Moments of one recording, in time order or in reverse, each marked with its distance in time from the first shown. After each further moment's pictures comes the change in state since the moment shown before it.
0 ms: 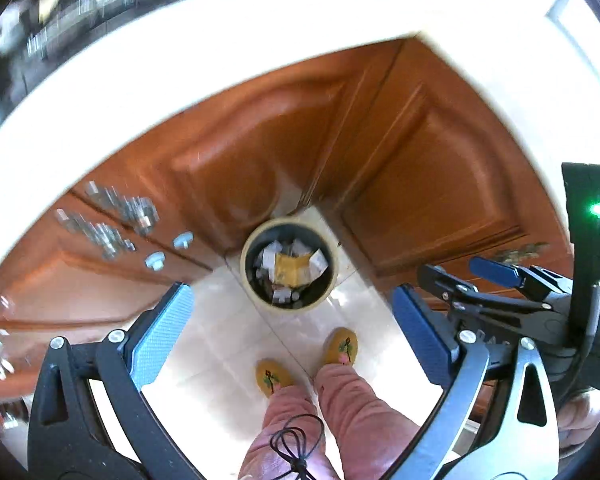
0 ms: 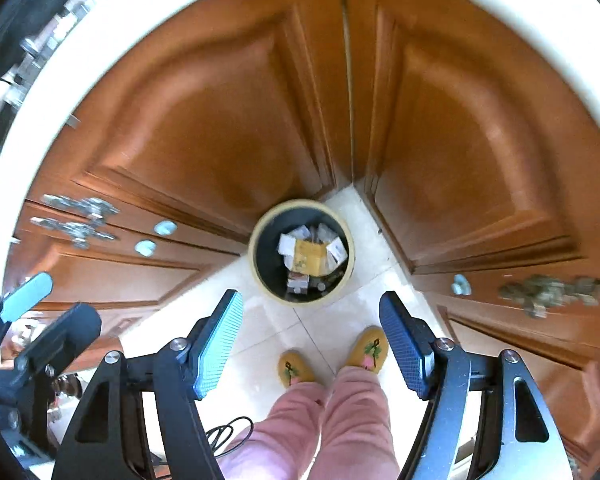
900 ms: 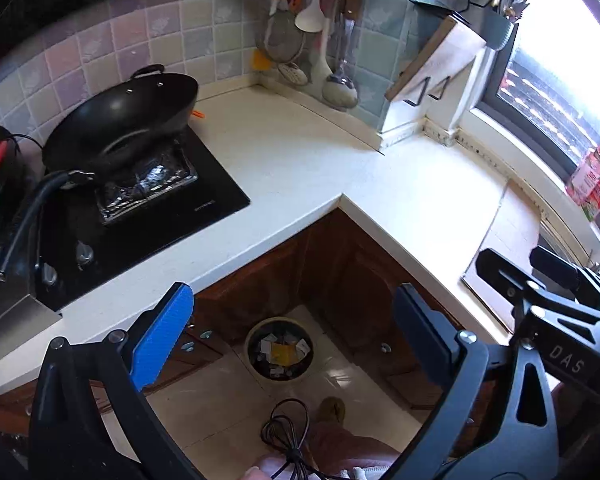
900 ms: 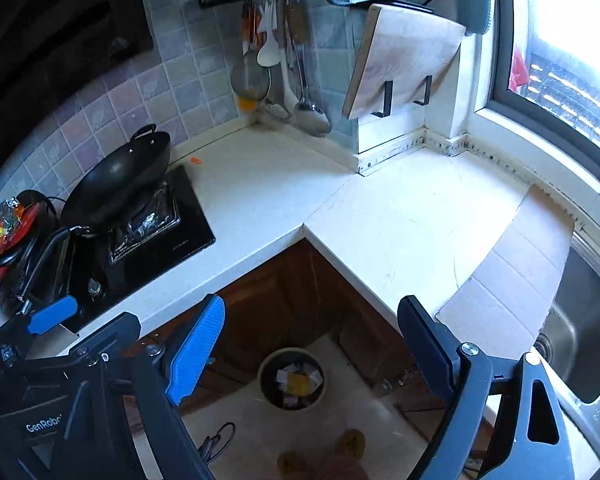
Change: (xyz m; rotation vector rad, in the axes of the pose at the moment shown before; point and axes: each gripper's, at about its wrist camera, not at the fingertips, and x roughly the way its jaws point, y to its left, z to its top) left arm -0.261 -0.069 0.044 0.039 -0.346 0.029; right arm -0.418 0.017 -0.018 0.042 -0.541 -0.079
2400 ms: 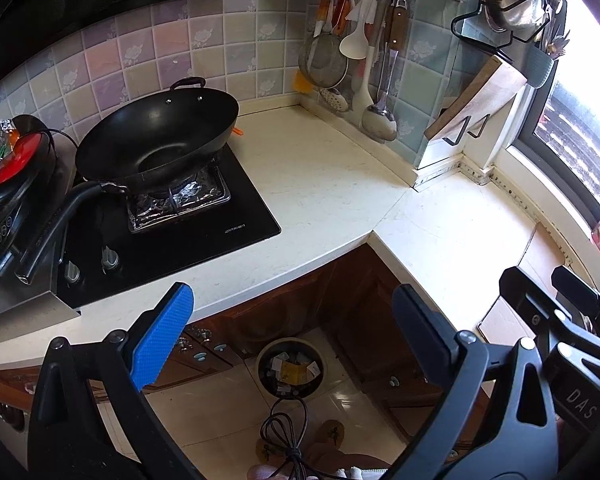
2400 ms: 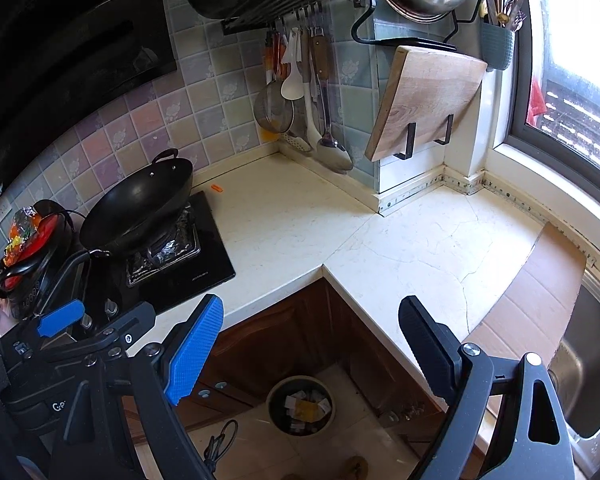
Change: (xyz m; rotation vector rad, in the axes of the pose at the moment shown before) left arm 0.004 0.008 0.030 -0.100 -0.051 0.103; right arm 0.022 0.021 0.022 -0.043 -0.085 0.057
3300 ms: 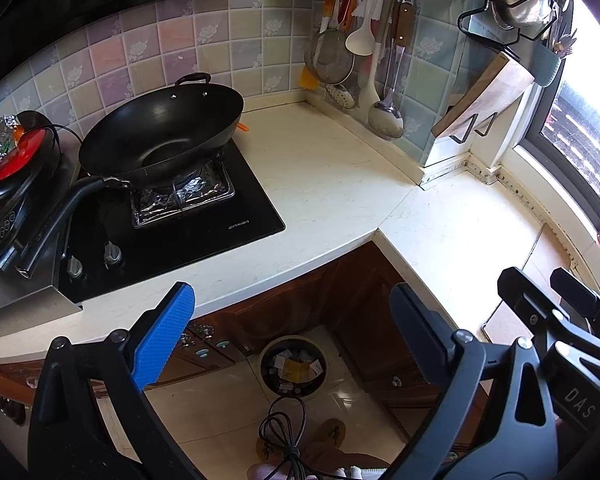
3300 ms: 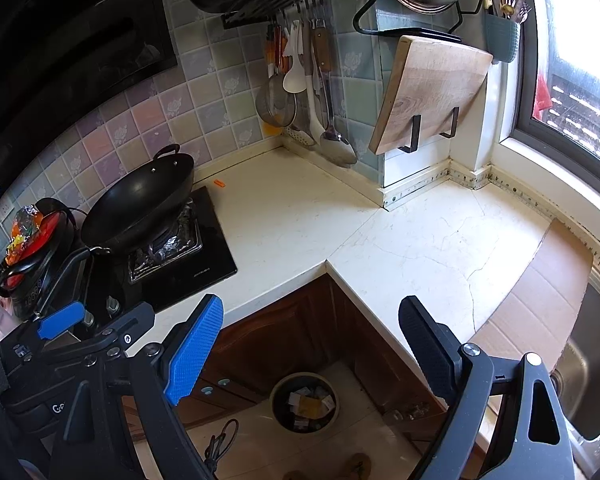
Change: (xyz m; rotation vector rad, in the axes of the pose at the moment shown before) left arm 0.006 0.000 -0.005 -0.008 0.007 0.022; right arm 0.013 0.001 -0.005 0.004 0.016 0.014
